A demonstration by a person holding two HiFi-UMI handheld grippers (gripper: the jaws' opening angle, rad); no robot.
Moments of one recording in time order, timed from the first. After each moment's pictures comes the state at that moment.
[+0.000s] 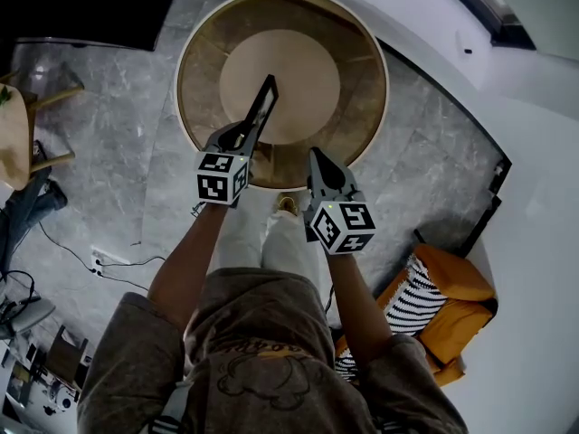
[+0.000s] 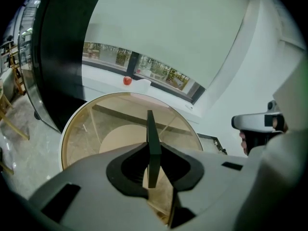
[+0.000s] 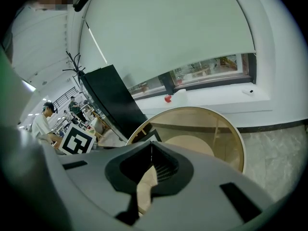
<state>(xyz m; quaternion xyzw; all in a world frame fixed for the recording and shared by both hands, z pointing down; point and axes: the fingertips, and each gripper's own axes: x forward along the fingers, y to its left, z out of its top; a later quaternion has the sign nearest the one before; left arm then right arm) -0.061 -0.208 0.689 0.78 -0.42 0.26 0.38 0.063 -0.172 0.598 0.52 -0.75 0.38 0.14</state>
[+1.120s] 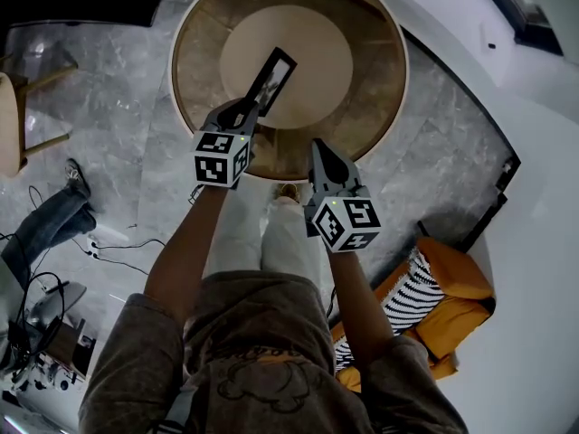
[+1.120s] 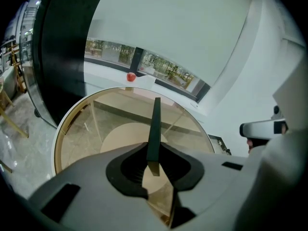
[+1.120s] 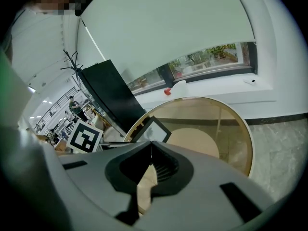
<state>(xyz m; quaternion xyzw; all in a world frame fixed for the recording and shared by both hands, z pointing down) -0.068 -0.222 0.732 0.78 -0.43 0.26 0.38 0.054 -0.167 0.640 0.51 -0.74 0.41 0.15</state>
